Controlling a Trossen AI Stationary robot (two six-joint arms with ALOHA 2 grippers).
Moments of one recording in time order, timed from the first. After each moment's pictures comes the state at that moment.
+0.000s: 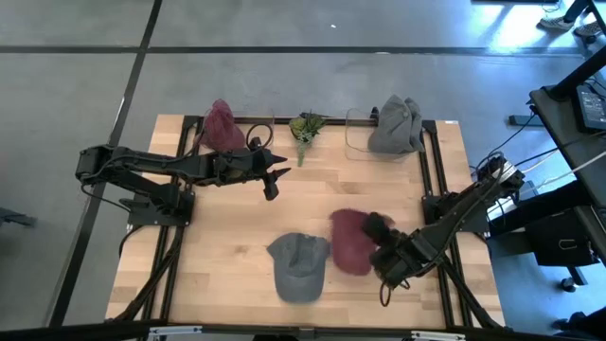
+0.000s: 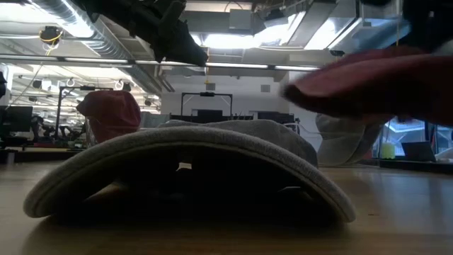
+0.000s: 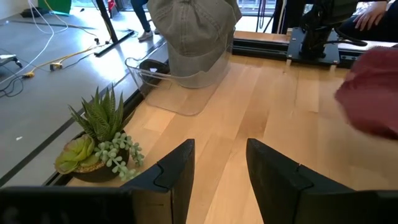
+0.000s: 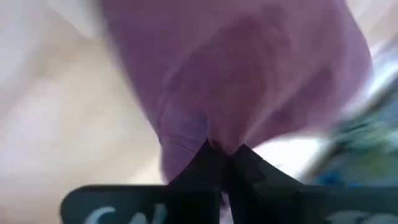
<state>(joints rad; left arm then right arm) 0.10 1.21 0.75 0.08 -0.31 -0.07 0.69 1.54 1.20 -1.19 0.55 -0.22</state>
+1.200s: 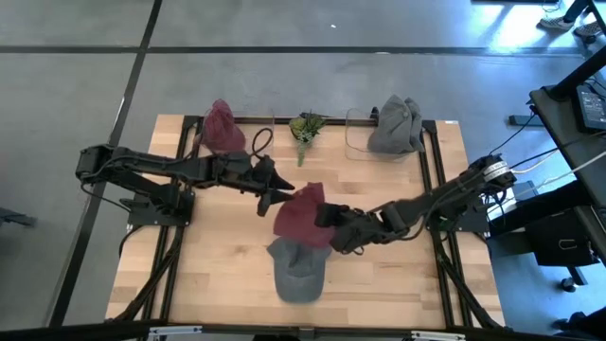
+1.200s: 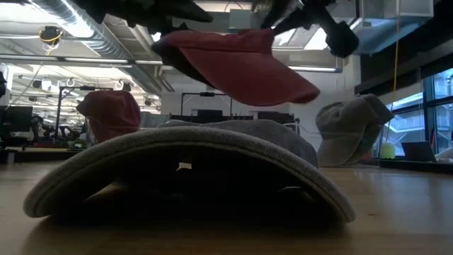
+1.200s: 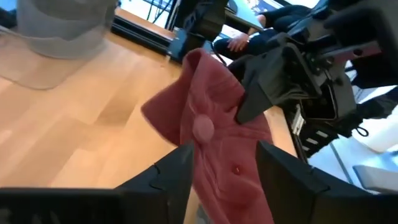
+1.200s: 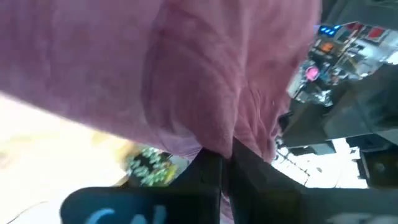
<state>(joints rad) 0.06 1.21 0.75 0.15 0.14 -0.43 0.39 1.59 1.20 -0.39 0.81 -1.41</state>
